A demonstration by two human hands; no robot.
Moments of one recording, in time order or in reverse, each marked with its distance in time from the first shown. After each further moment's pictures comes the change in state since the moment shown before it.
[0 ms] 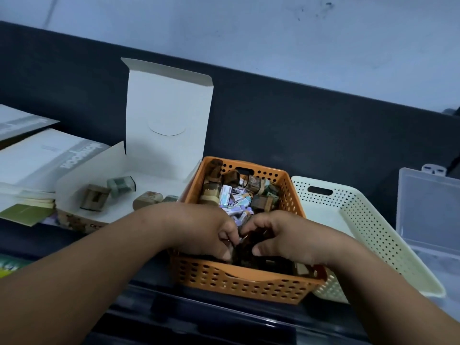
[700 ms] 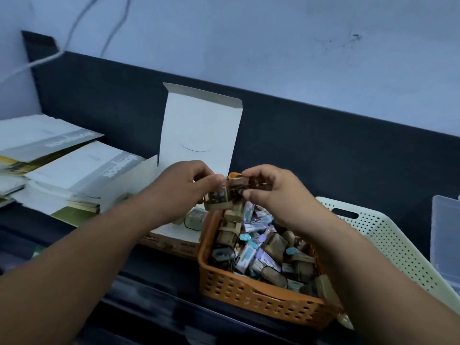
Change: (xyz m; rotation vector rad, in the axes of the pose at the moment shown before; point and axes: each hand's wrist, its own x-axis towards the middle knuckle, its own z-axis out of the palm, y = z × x) left_hand -0.042 -0.044 -0.027 -0.452 0.904 -0.027; right_hand 0.042 -0.064 -0.018 0.309 0.457 -0.248
